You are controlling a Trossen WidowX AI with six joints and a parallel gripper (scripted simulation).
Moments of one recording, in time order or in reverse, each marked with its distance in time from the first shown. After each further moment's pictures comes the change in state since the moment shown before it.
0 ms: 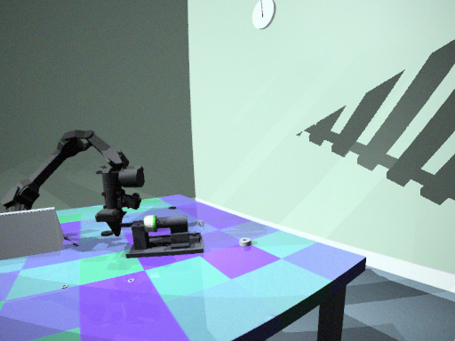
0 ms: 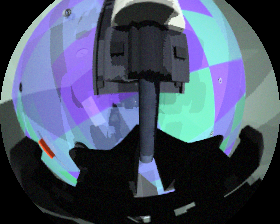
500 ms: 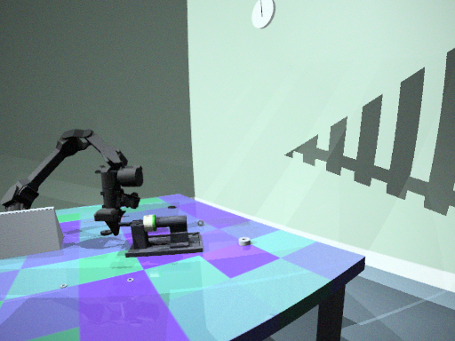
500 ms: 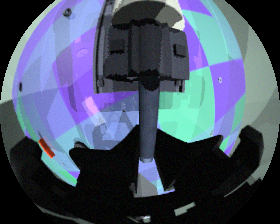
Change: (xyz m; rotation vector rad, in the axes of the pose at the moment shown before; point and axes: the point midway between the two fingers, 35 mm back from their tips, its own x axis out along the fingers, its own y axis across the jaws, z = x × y) arm 0.000 0.000 -0.002 0.000 0.000 0.000
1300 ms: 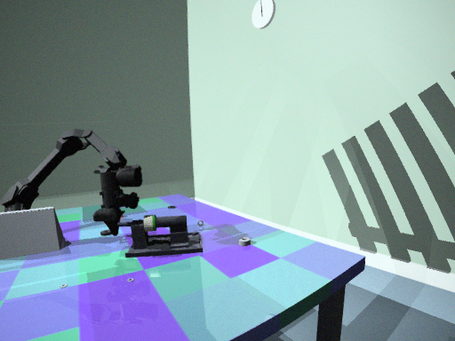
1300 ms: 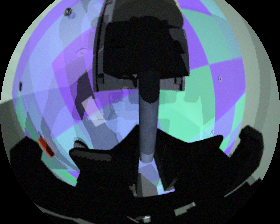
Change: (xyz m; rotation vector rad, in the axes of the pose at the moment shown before) arm 0.000 0.000 -0.003 0.000 0.000 0.000
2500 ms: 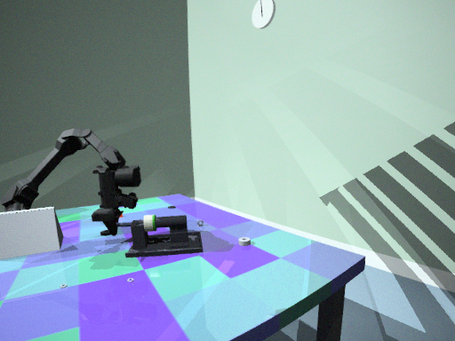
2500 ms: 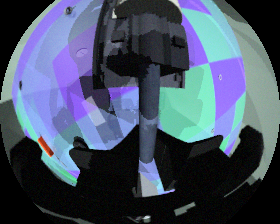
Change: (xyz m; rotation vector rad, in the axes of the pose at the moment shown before) arm 0.000 0.000 -0.004 0.000 0.000 0.000
